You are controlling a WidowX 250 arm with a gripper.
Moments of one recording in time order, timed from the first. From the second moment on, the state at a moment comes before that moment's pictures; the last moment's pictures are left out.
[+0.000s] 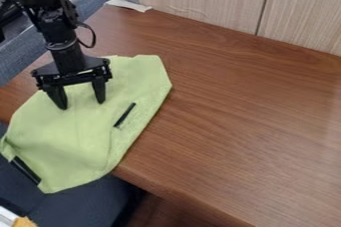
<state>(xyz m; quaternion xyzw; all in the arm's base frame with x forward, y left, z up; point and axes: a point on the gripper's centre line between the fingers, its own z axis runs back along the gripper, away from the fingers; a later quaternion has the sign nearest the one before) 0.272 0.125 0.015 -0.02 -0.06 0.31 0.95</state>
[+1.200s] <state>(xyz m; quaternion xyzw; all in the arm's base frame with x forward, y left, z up) 0.345 -0.021 0.015 -0.06 -0.05 0.10 0.99</state>
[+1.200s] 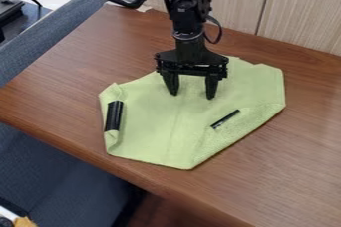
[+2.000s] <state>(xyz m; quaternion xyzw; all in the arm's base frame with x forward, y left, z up) 0.335 -0.020 0.097 -0.08 -0.07 0.10 0.99</state>
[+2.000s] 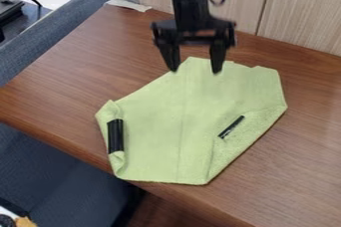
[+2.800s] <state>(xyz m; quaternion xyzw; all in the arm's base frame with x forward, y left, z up) 0.330 -0.007 0.130 -0.08 -0.11 0.11 0.98</state>
